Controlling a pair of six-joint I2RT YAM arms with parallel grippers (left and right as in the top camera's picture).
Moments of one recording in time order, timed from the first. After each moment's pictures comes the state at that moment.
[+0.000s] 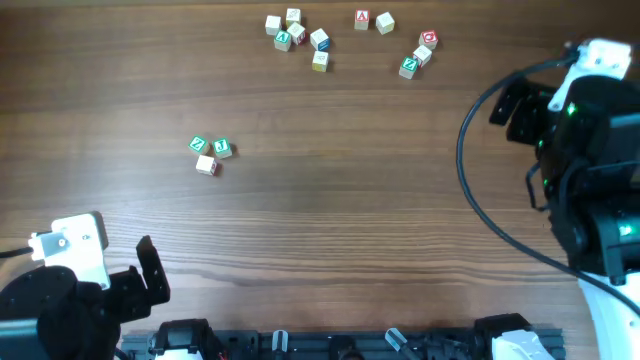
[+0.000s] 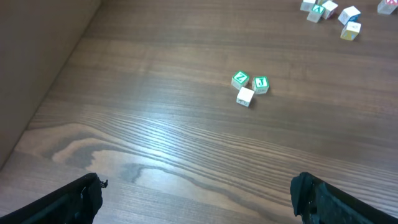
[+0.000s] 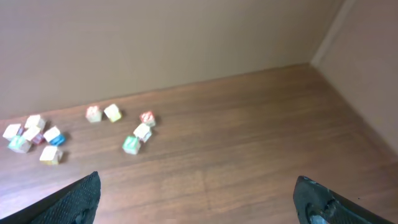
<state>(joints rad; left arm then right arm) 0.05 0.65 1.41 -1.48 -0.21 -0.05 0.15 1.07 1.33 -0.76 0.35 0.18</state>
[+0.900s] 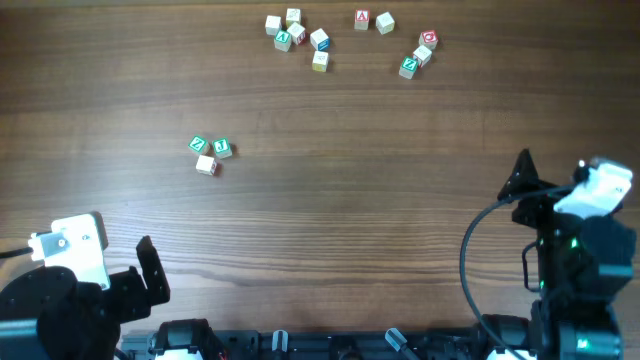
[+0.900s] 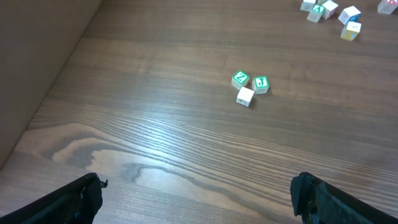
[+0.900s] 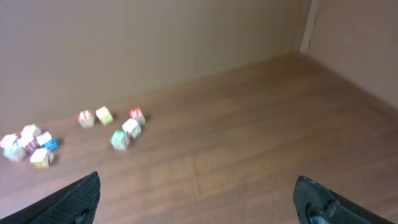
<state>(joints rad) 0.05 0.65 1.41 -1.48 -0.21 -0.05 -0.10 0.47 0.65 -0.46 0.15 0.18</state>
